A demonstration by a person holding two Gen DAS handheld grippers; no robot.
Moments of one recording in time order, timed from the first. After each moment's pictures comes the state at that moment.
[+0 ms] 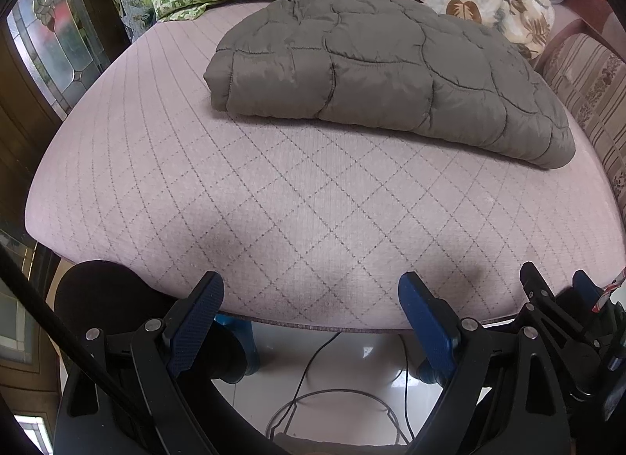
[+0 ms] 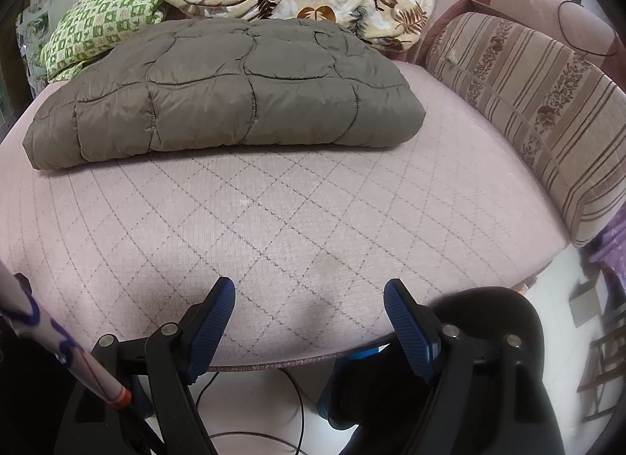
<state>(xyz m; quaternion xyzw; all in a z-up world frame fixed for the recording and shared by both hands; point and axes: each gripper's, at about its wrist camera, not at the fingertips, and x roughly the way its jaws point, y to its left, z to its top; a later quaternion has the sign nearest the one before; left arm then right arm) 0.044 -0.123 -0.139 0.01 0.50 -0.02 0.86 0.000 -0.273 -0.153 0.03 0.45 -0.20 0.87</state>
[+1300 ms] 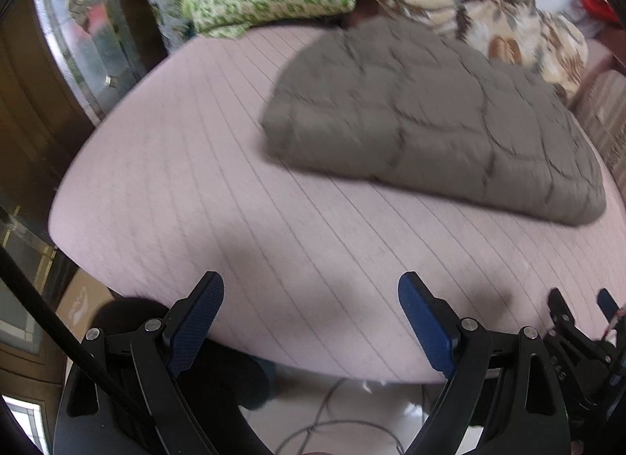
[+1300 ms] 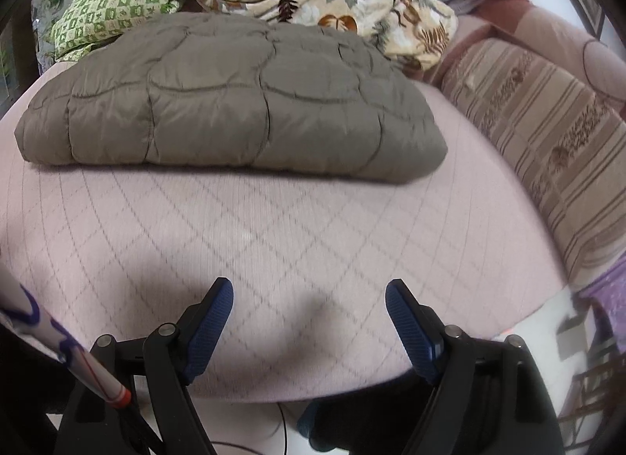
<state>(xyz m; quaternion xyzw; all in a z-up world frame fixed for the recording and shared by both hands) 0.077 -0.084 -0.115 0.00 0.46 0.05 0.89 0.043 -0.274 -0.153 -0.03 0.44 -0.19 0.88</state>
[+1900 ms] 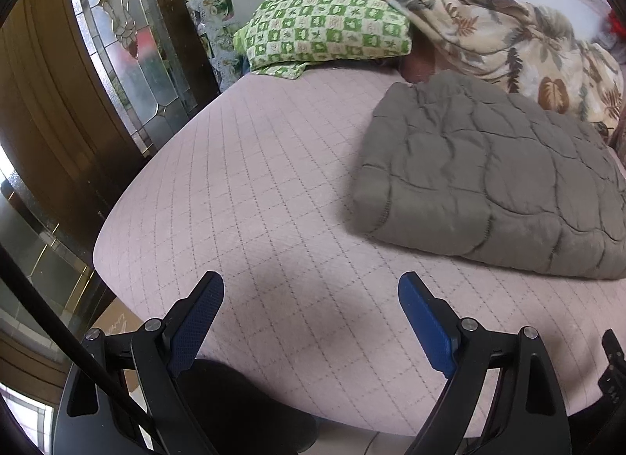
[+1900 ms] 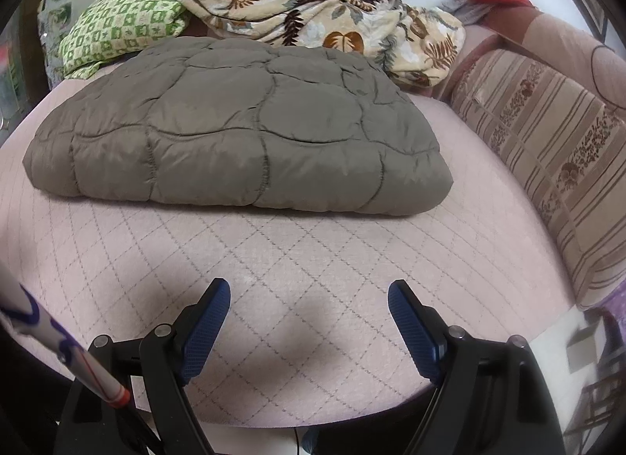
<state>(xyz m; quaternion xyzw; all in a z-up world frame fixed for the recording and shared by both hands) 0.106 -0.035 -0.091 0.02 0.41 0.13 0.90 0.055 -0.287 -0.136 -0.01 0.43 -0.17 0.89</state>
